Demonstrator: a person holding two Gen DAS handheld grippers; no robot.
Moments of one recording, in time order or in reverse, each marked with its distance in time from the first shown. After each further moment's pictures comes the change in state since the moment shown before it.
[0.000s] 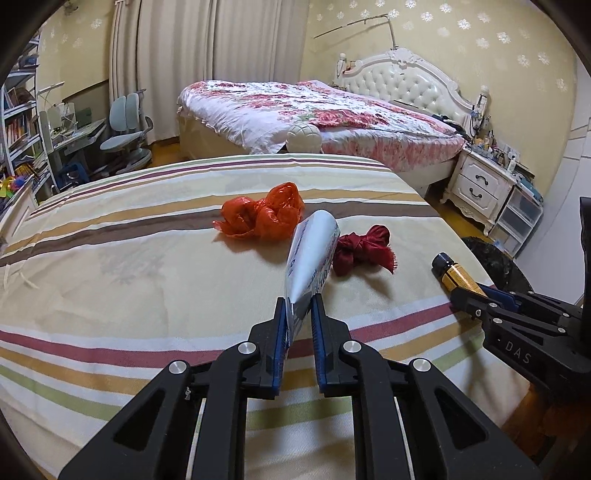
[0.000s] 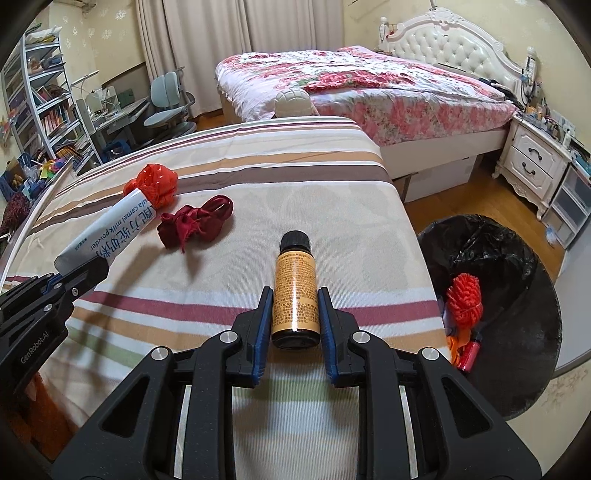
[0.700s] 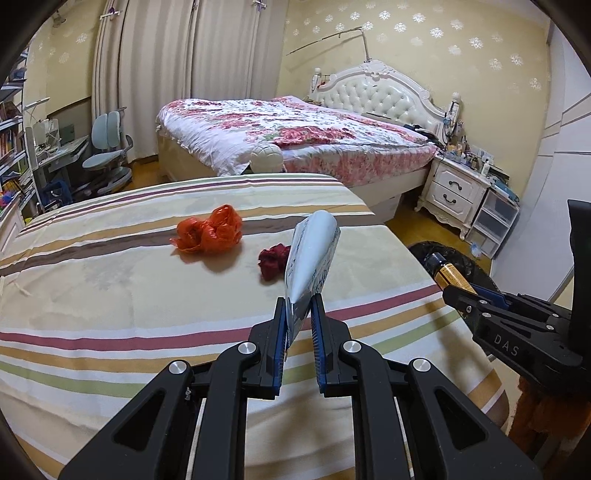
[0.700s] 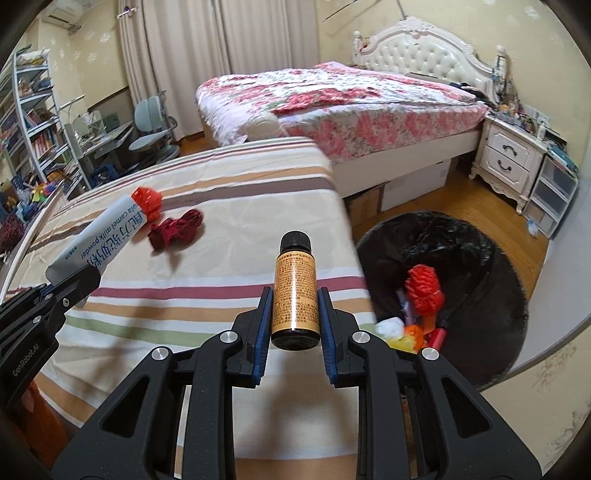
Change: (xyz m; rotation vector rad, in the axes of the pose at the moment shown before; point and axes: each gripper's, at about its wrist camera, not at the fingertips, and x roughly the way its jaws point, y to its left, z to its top) left arm -0.023 -0.046 0.000 0.039 -0.065 -0.084; right arm -0.051 -0.046 -0.016 0.076 -0.090 -0.069
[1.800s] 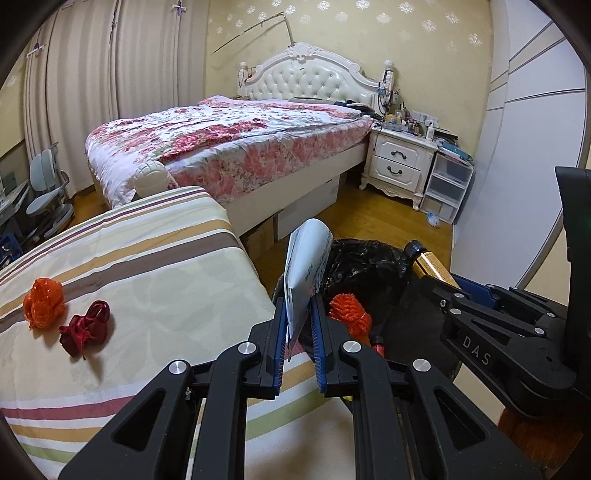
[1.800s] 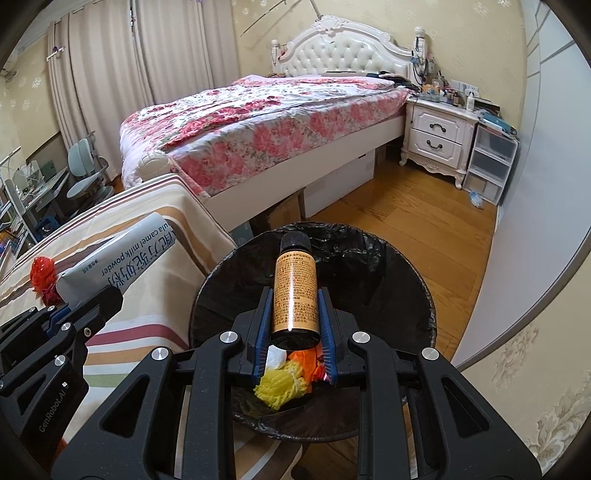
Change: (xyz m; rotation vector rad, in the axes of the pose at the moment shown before) left arm 0.080 -0.150 0.028 0.195 0.035 -0.146; right arm 0.019 -0.132 0.015 0.181 -0.038 -0.183
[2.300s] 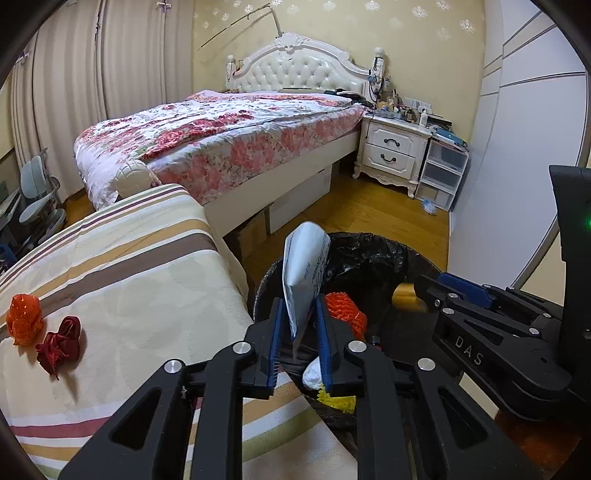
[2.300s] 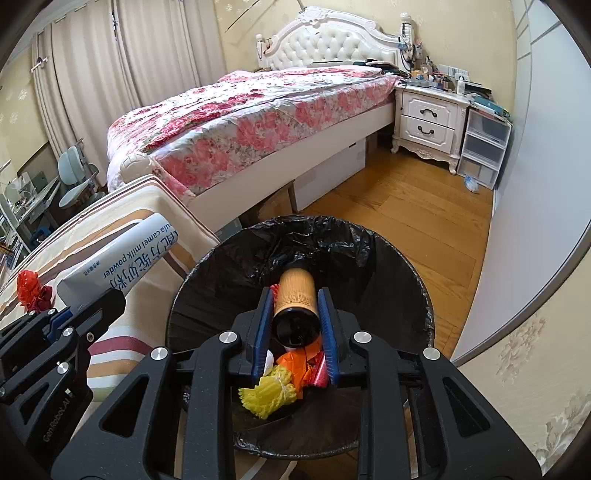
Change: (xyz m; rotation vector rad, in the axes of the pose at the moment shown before) left arm 0.022 -0.015 0.004 0.038 0.037 -0.013; right arm 0.020 -0.019 -0.002 0.056 0.029 -0.015
